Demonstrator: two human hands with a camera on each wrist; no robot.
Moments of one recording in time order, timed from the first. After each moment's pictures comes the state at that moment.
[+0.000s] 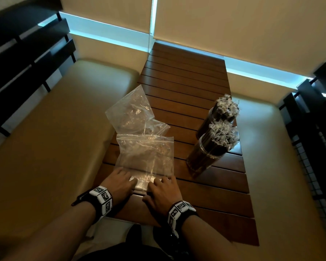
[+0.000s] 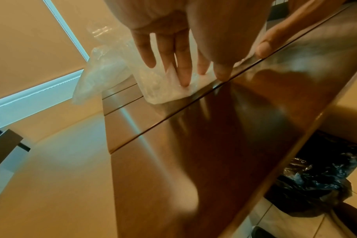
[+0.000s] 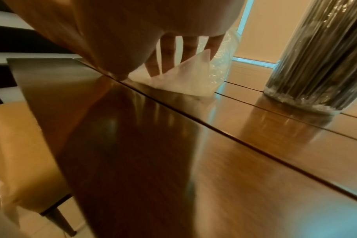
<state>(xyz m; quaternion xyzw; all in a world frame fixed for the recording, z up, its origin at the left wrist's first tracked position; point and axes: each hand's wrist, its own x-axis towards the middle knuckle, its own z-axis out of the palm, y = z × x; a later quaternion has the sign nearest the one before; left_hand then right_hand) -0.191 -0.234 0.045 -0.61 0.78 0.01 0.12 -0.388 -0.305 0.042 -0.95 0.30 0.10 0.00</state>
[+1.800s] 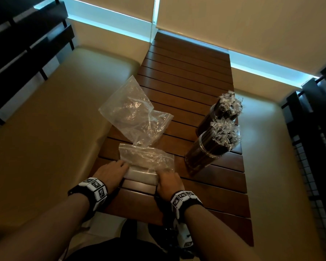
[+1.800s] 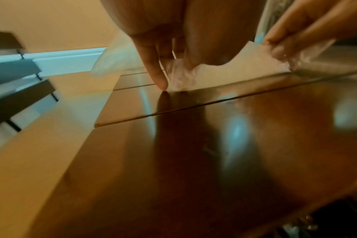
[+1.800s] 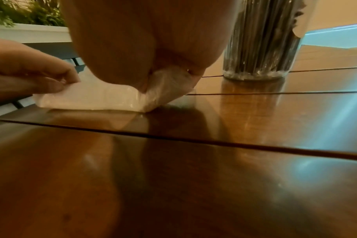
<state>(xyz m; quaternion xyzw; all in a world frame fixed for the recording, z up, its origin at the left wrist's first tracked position) -0.188 -0.250 0.050 -0.73 0.66 0.17 0.12 -0.396 -0.343 0.049 -0.88 0.41 0.11 0.19</state>
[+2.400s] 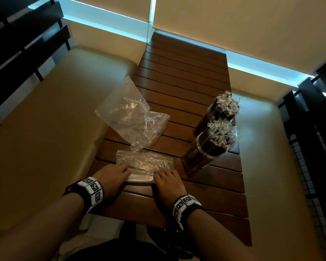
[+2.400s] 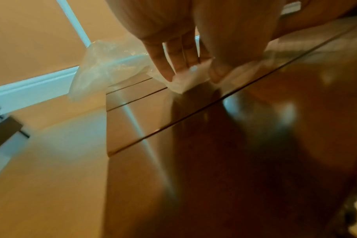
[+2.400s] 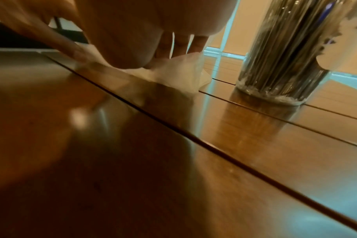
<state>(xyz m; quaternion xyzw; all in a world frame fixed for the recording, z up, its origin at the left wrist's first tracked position) -0.183 -0.252 0.044 -0.63 0.75 0.13 0.14 -0.409 -0.340 0.049 -0.95 0.28 0.14 0.04</state>
